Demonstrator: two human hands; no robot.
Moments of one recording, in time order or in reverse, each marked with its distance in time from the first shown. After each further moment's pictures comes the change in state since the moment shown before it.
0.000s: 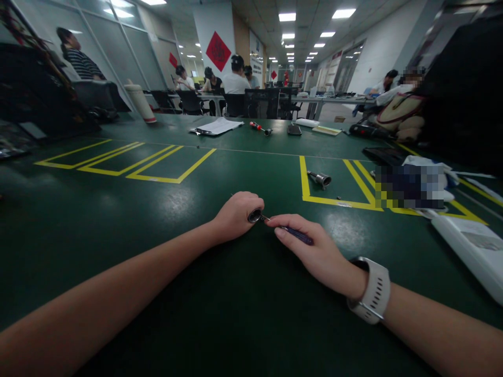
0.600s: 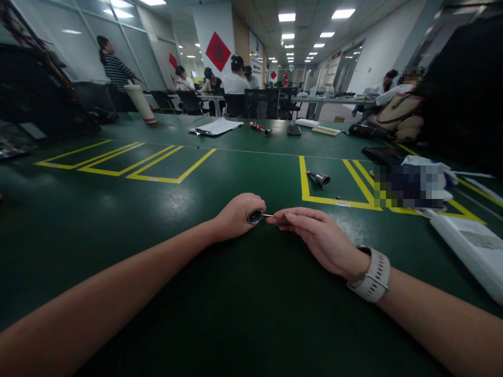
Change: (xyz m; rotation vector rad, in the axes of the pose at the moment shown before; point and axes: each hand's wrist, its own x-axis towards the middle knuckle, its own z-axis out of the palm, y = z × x) left_hand 0.001 -0.001 0.000 -0.080 -0.062 0.076; right_hand 0.009 0.007 -0.008 0.531 -0.032 0.182
